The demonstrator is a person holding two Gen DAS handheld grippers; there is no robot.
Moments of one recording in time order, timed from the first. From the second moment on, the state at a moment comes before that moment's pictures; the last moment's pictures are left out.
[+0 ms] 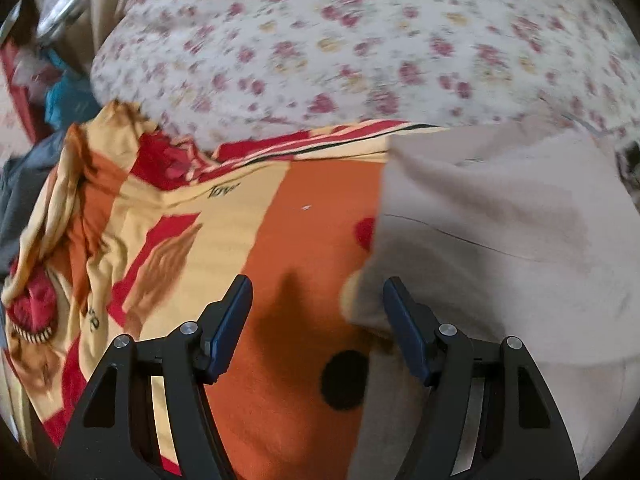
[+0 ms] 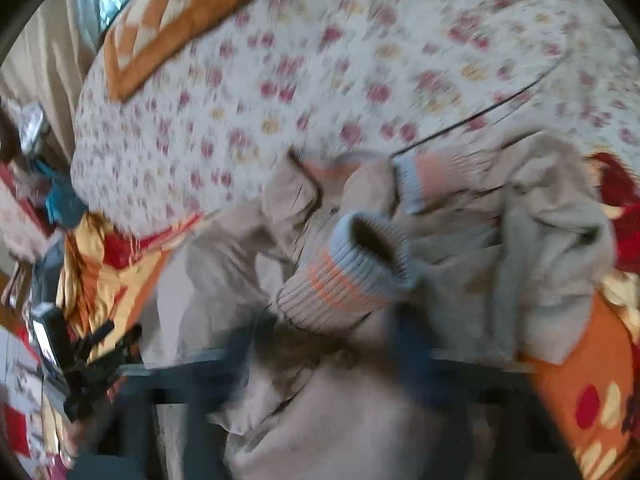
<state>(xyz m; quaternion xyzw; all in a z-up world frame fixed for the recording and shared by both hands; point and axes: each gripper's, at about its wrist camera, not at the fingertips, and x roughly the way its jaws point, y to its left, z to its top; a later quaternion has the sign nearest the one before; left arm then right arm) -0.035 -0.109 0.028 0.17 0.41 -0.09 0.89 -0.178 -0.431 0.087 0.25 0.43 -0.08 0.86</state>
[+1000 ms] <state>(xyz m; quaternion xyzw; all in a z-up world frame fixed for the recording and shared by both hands) 0.014 -0.104 0.026 -0.07 0.53 -0.24 0.81 -0.192 -0.399 0.106 0.21 0.39 -0.08 0.89</state>
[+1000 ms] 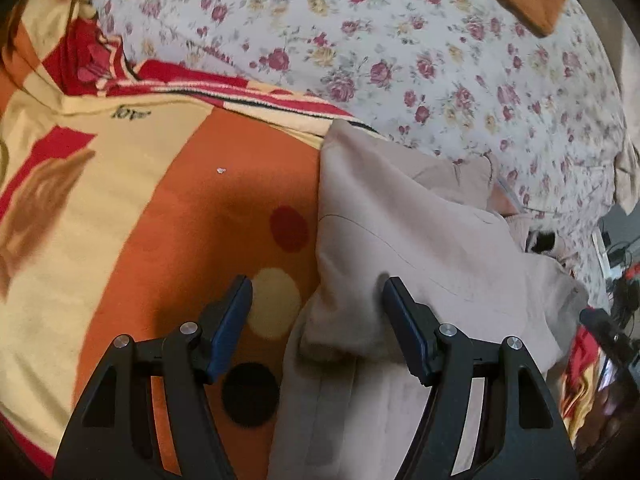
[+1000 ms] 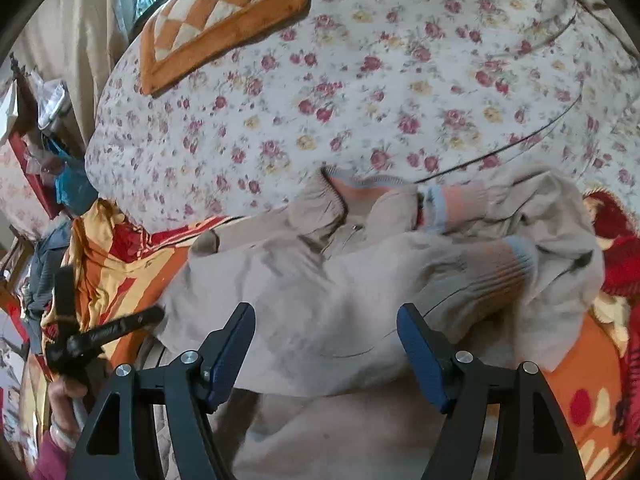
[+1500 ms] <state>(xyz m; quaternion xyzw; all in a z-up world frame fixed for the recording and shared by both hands) 0.012 -0.107 0.024 -0.06 0.52 -0.25 0.82 -0.121 -0.343 0.080 0.19 0.44 -0.01 0.88</state>
